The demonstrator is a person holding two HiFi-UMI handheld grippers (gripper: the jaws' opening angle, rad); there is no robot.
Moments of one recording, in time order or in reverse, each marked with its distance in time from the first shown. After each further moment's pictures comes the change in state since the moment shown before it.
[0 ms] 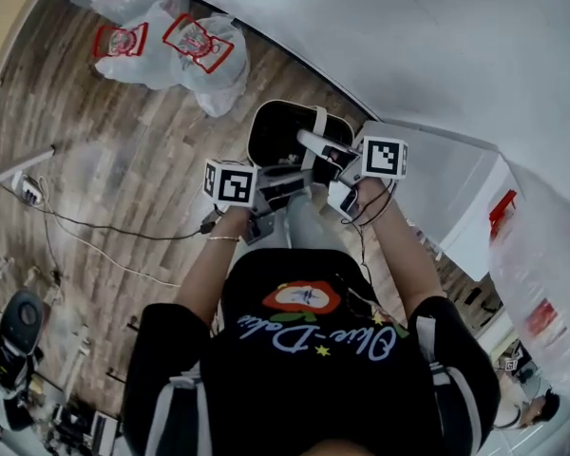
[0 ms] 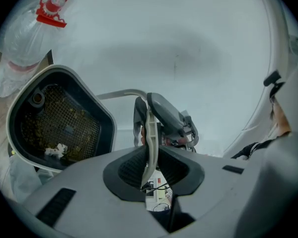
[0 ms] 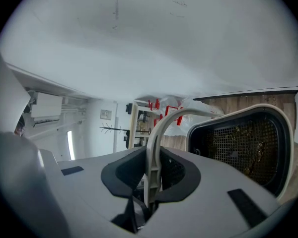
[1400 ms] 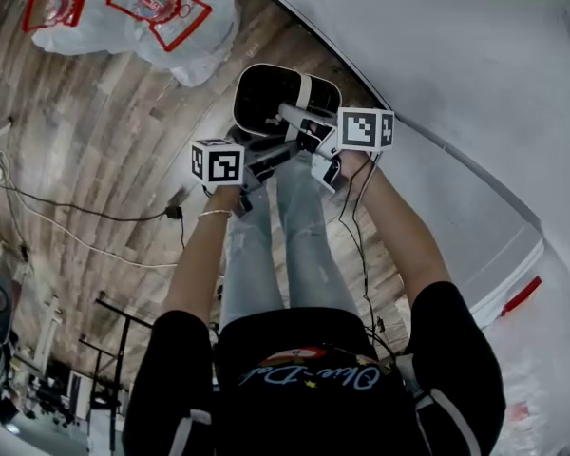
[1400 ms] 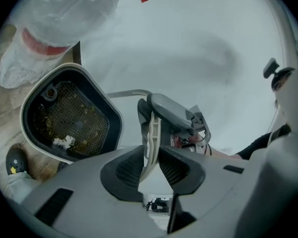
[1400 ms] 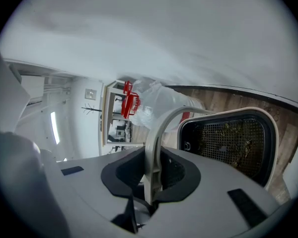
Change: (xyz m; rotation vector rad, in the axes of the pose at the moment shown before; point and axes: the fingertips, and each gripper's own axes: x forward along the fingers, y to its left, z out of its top) left arm 0.032 0.249 0.037 -0.057 -0.159 0.117; right arm 0.111 -0.221 0.024 -0.090 0.218 -0.113
